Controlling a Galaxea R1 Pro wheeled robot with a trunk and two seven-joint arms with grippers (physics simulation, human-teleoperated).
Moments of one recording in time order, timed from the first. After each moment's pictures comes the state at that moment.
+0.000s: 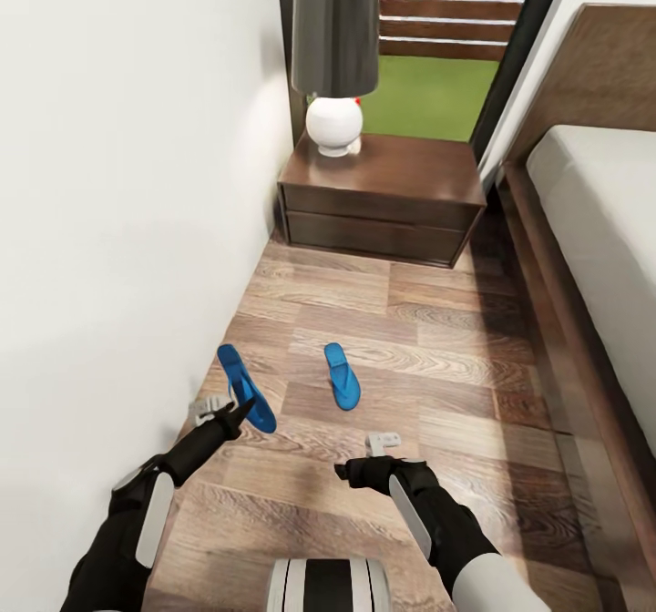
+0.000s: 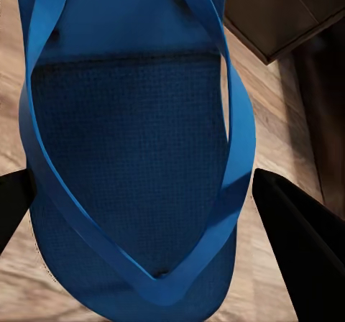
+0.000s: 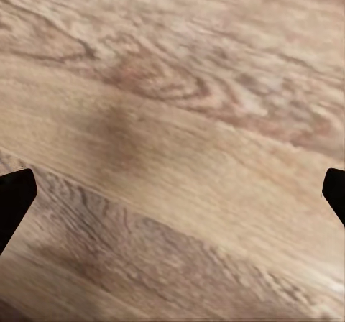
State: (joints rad) left arm -0.39 -0.09 0.32 -1.19 0.22 0.32 -0.67; right arm -0.55 0.12 0.22 -0.78 -0.19 0.52 0.09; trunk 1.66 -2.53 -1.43
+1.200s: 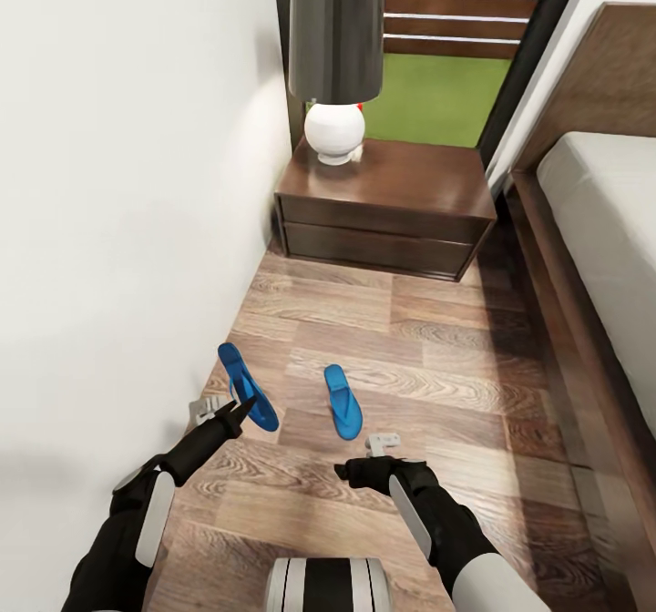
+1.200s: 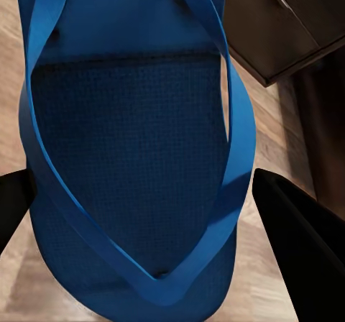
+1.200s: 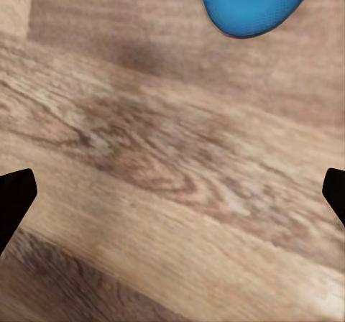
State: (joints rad) left arm -0.39 -0.09 0.31 -1.19 0.25 0.32 -0.67; right arm -0.55 0.12 0.22 -0.78 -0.19 0.52 0.09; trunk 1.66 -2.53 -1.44
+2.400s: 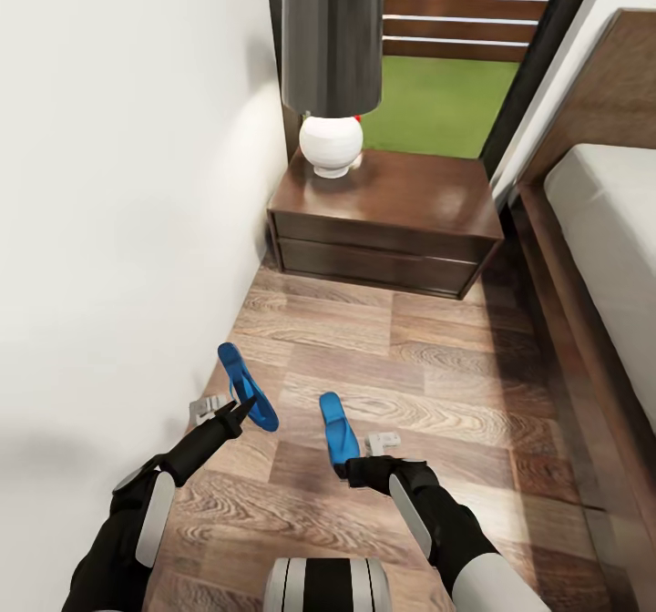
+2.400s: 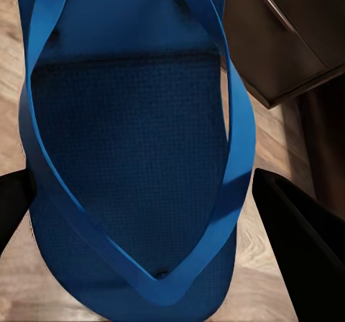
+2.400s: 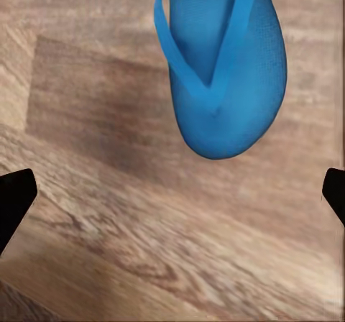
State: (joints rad) left arm -0.39 -0.09 0.31 -1.19 0.25 0.32 -0.67; right arm -0.55 0.12 0.22 -0.78 -0.21 0.52 0.10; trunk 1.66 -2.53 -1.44
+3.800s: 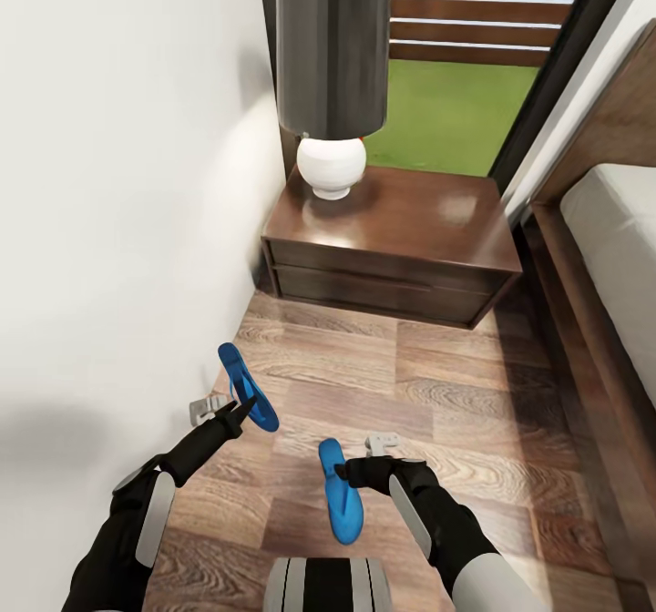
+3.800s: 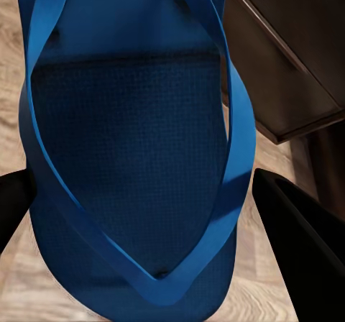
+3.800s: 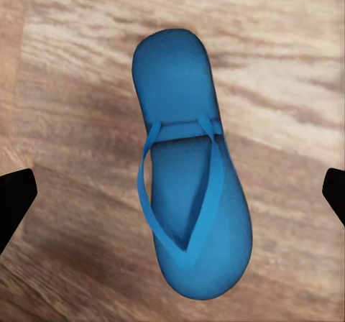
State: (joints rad) left arm -0.39 -0.09 0.31 -1.19 0.25 0.33 -0.67; right arm -0.55 0.12 0.22 -0.78 -0.19 0.52 0.10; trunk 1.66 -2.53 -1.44
